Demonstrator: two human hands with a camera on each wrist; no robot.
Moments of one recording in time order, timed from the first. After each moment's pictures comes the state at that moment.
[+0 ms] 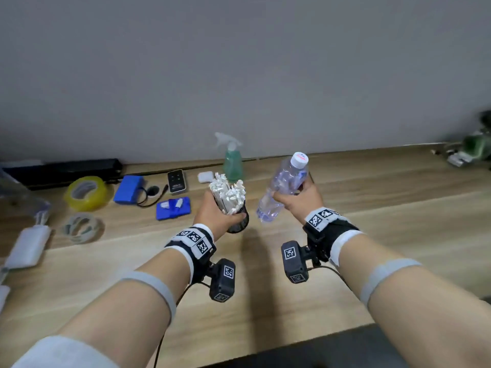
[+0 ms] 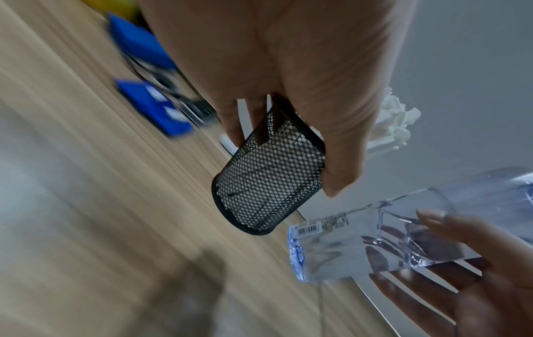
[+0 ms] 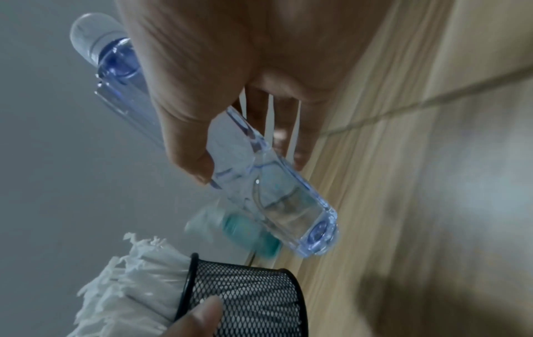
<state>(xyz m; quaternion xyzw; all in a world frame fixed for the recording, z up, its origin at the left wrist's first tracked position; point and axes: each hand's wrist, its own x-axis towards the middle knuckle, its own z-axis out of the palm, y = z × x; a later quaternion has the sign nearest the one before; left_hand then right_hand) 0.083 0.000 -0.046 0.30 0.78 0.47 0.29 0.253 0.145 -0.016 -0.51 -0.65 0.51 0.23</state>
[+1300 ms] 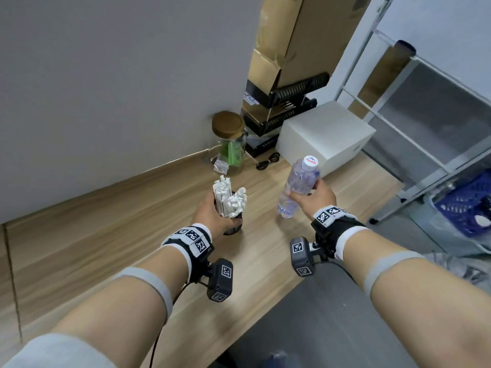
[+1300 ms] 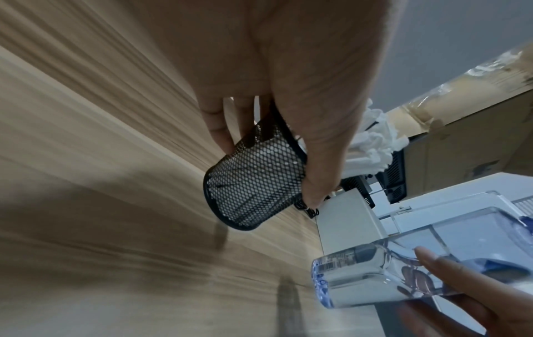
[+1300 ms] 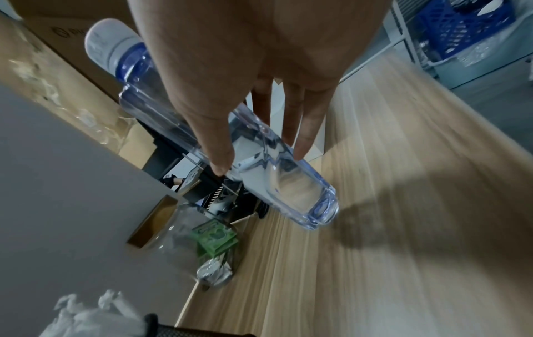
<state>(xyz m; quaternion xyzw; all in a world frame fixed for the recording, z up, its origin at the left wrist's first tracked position) 0.645 0.565 -0.078 0.47 0.72 0.32 0.40 0.889 0.625 -0.009 -0.70 -0.57 0.33 0.29</state>
